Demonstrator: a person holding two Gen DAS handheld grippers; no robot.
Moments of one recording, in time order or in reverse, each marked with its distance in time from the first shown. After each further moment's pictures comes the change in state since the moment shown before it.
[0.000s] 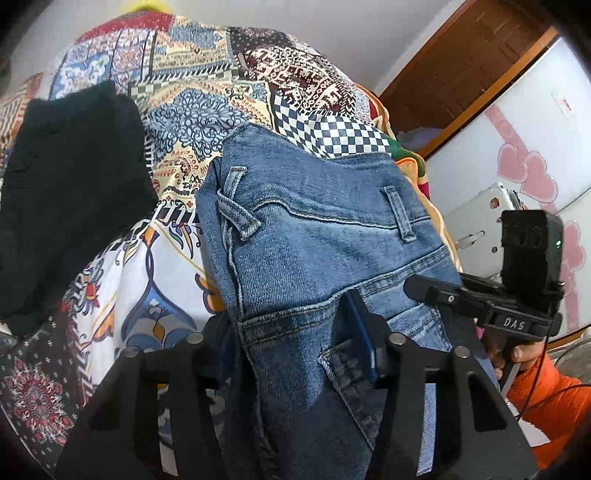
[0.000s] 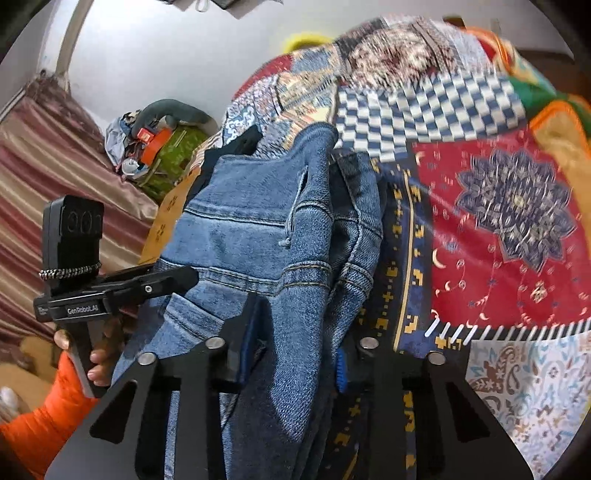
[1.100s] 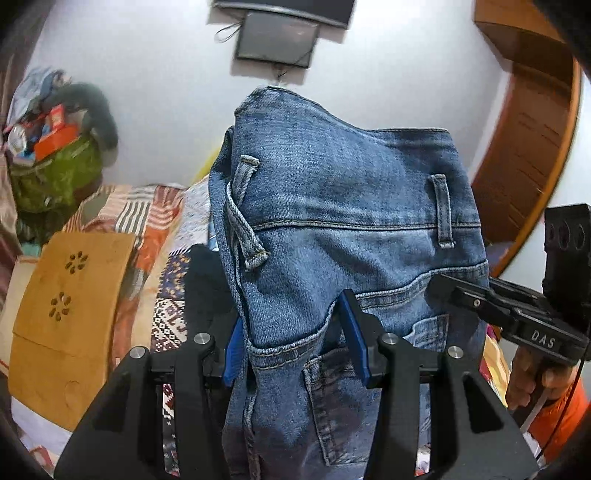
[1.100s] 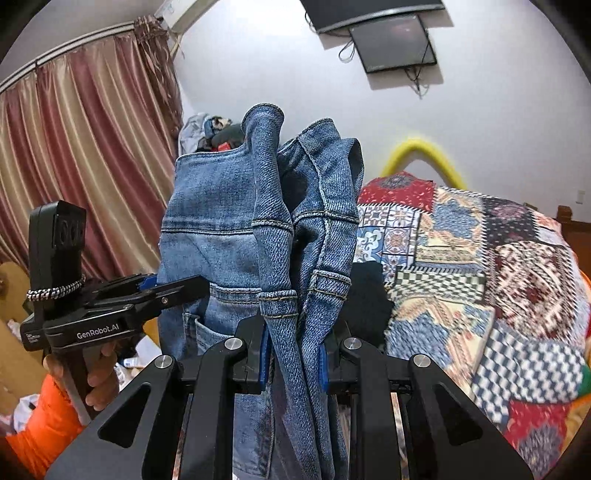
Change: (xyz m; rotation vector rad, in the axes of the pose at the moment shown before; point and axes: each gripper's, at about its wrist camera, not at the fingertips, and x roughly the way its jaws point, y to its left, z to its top) left arm -0.197 0.106 0.063 -0.095 -0.492 0.326; right arm 0.051 0.207 0.142 -0.447 -0.210 0.047
